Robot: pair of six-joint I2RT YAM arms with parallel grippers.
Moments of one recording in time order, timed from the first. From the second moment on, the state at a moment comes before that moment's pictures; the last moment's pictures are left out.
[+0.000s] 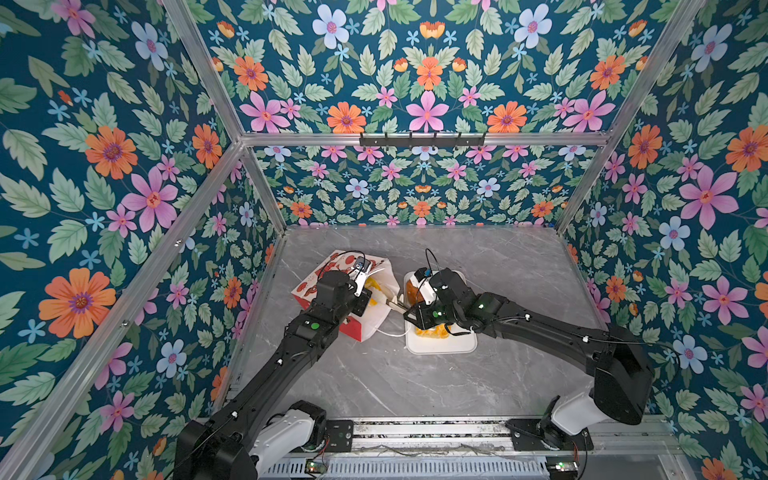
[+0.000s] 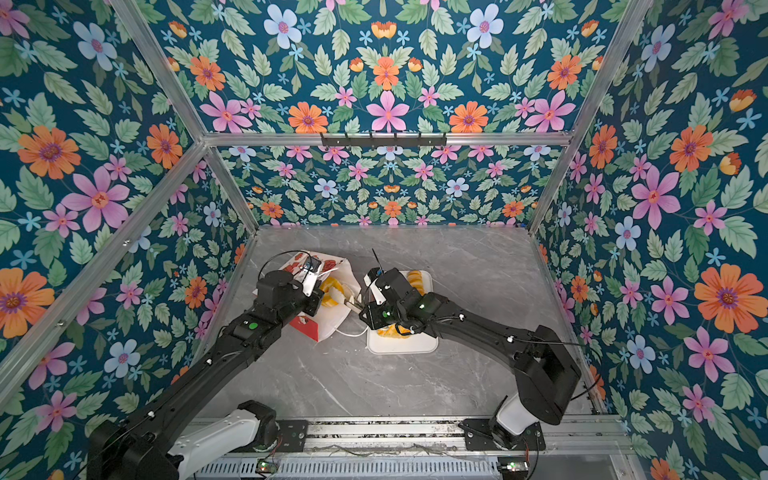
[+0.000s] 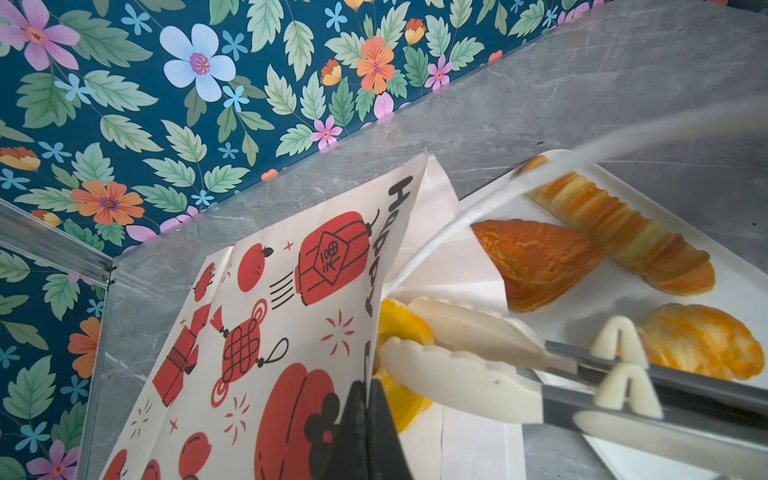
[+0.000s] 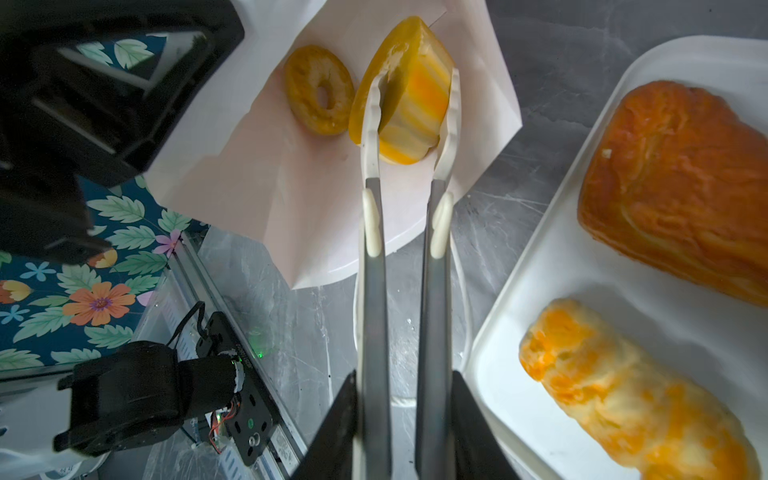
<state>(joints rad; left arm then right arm) -0.44 1.04 0.77 -0.21 -0.08 0.21 0.85 1.52 1.12 -0.32 -0.22 0.50</state>
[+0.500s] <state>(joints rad) -0.44 1.05 0.77 -0.19 -0.09 0.21 0.85 1.14 0.94 -0.43 -0.21 0.42</state>
